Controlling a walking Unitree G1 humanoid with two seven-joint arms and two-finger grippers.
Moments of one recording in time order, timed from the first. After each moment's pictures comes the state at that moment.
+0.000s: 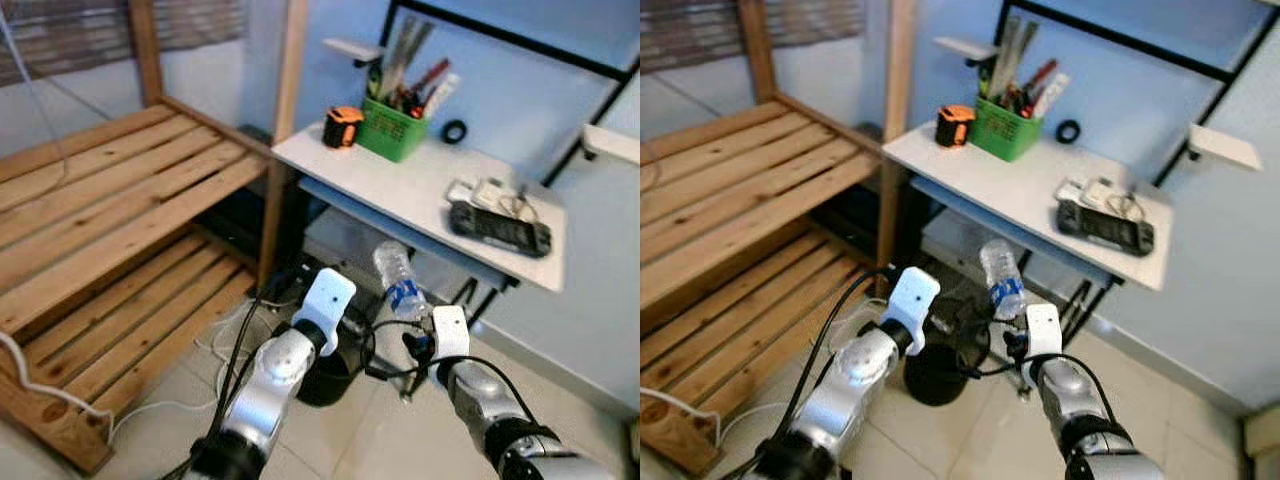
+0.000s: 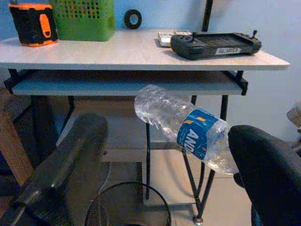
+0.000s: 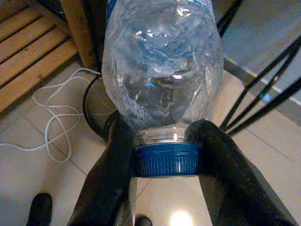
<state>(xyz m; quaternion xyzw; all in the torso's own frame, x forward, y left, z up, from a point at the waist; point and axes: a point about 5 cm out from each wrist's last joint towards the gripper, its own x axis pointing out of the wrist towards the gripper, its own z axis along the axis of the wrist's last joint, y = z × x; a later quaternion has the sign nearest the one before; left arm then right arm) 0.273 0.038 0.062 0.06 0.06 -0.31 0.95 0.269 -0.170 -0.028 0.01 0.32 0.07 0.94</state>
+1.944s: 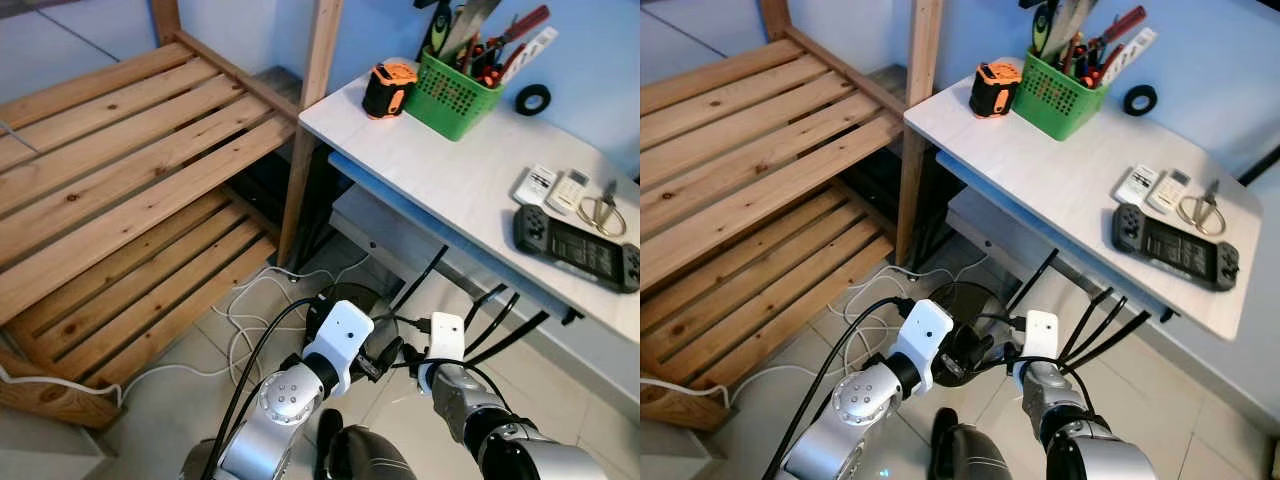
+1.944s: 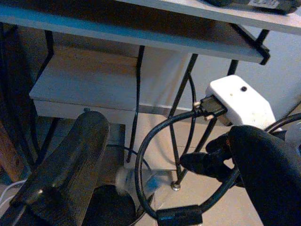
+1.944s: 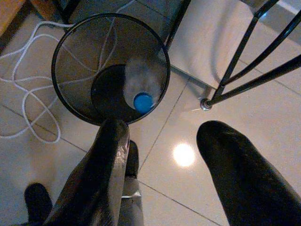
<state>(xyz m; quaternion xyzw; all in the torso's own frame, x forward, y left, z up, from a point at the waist) 0.230 0.022 0.063 0.06 0.10 -0.37 0.92 0.267 -0.159 -0.037 0.08 0.39 -0.06 0.91</state>
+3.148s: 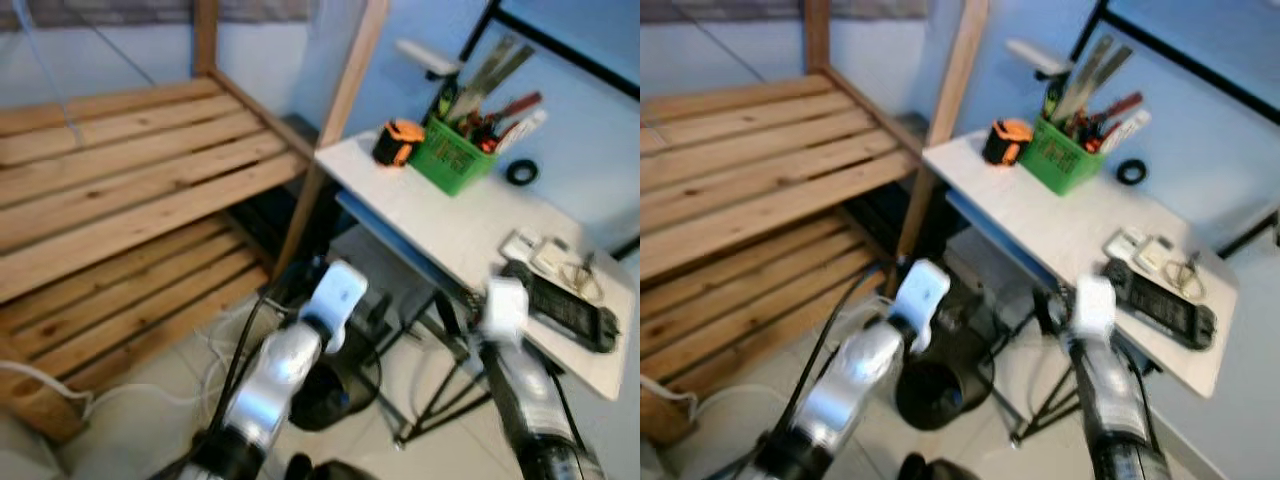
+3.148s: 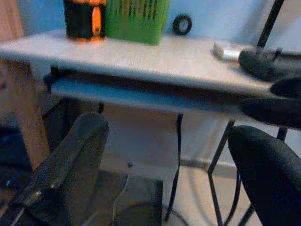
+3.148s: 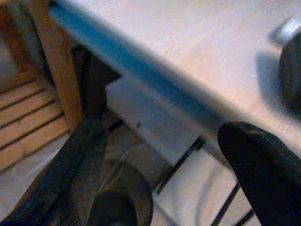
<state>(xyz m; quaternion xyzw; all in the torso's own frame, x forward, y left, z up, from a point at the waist) 0.272 0.033 0.065 0.08 0.06 -0.33 0.94 0.264 -0.222 0.006 0.05 0.17 0.01 0.98</state>
